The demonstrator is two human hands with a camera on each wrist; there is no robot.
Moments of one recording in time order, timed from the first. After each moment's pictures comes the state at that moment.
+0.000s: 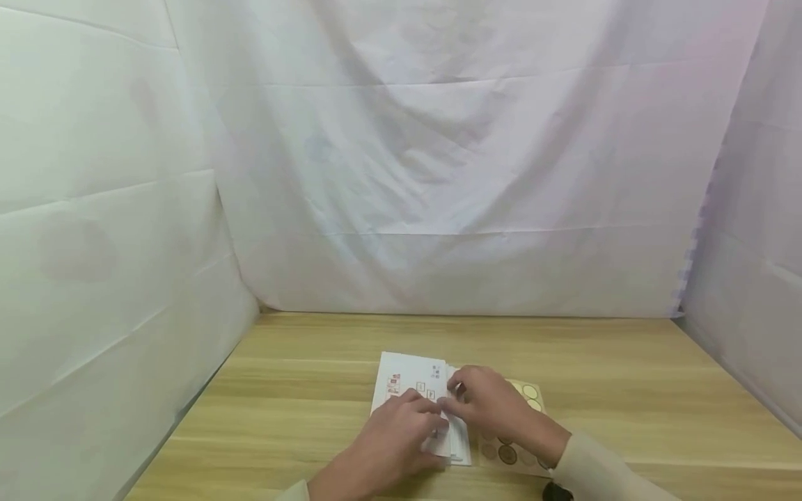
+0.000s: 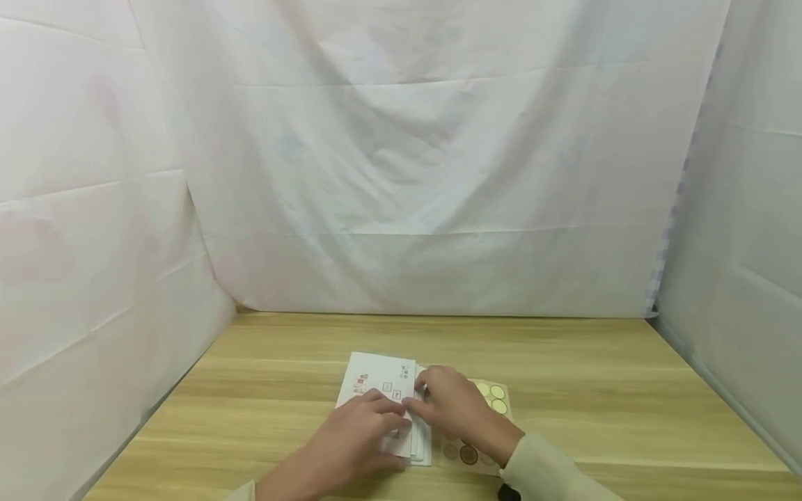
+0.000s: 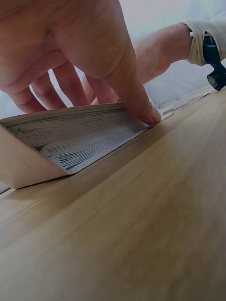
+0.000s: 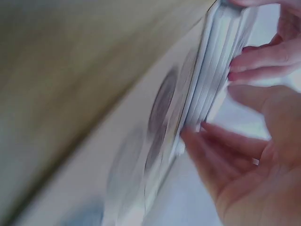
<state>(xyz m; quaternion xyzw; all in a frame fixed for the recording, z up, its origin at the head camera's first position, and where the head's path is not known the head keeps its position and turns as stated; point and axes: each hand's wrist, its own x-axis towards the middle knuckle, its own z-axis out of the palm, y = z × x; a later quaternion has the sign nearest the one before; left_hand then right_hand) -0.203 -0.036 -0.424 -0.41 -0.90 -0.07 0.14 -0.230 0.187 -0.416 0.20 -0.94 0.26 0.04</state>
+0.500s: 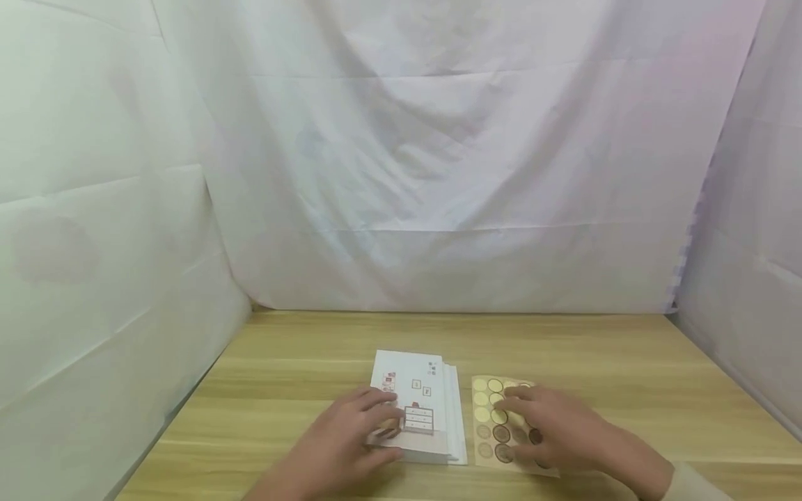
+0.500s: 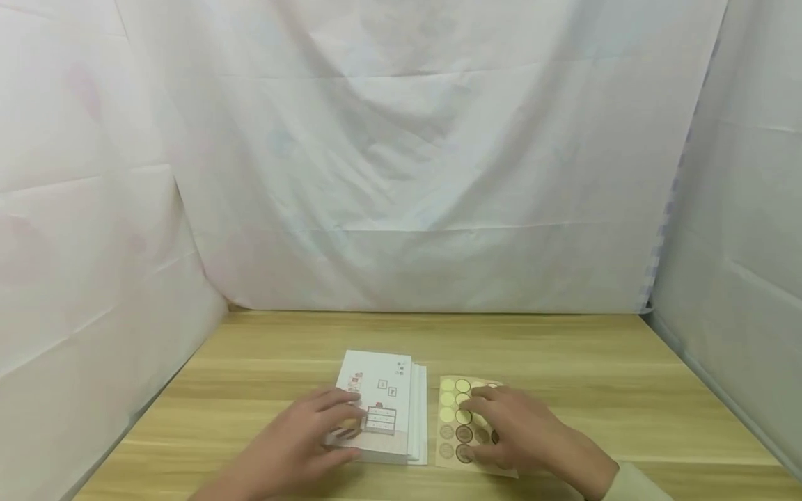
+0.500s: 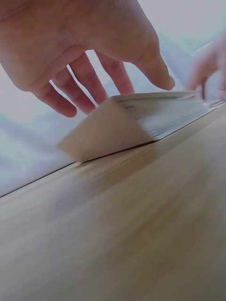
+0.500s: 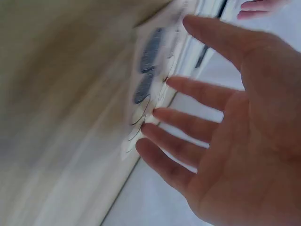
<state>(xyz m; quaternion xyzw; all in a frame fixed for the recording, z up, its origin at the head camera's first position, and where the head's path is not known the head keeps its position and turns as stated) -0.204 -0.101 -0.422 -0.42 -0.88 -0.16 0.16 -0.180 0.276 -0.407 0.28 -0.96 0.08 0.05</state>
